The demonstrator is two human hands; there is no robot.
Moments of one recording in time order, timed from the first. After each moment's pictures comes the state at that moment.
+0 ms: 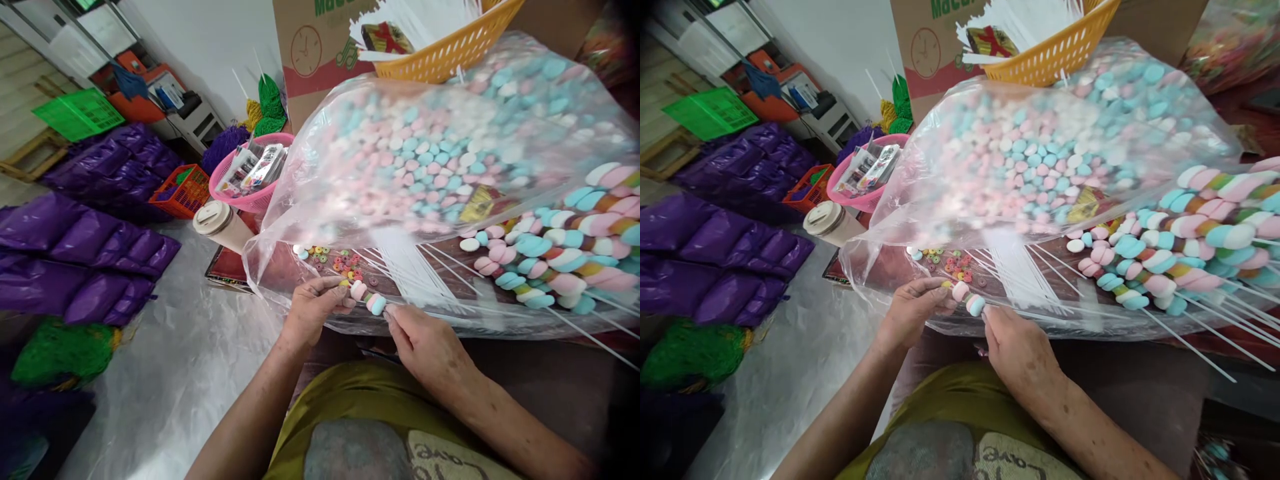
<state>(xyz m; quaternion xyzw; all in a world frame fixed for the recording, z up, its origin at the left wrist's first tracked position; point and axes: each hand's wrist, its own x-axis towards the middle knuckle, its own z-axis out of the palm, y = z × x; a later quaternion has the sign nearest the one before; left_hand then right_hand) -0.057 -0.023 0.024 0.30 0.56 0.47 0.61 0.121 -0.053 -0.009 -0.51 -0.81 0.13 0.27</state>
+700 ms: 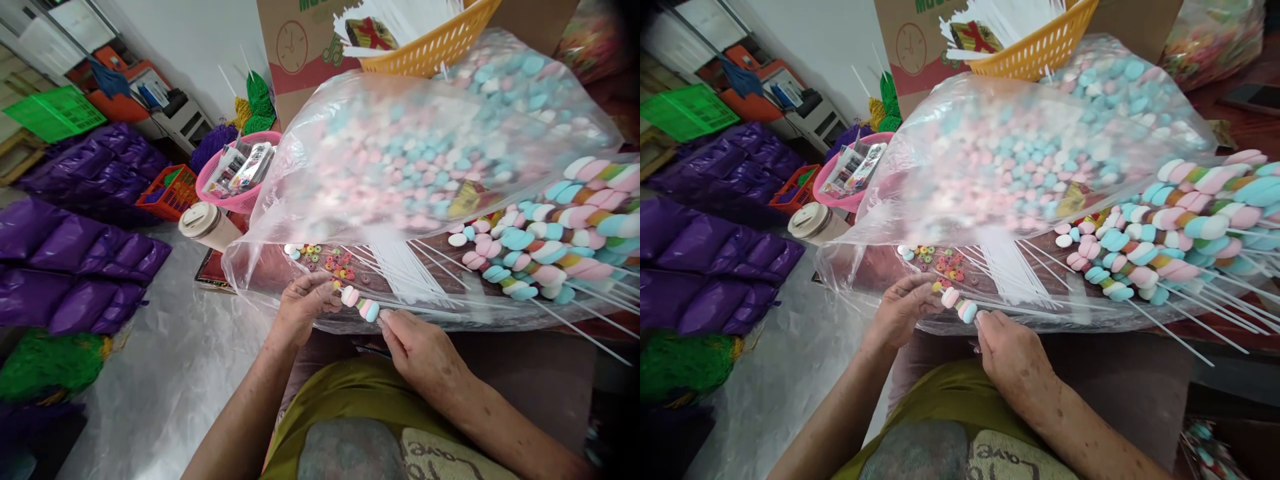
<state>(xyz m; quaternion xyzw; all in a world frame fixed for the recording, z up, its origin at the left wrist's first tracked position) -0.066 -0.020 0.016 0.30 0.53 0.48 0.63 0.124 -0.062 -0.008 -0.49 -0.82 0.12 0.28</state>
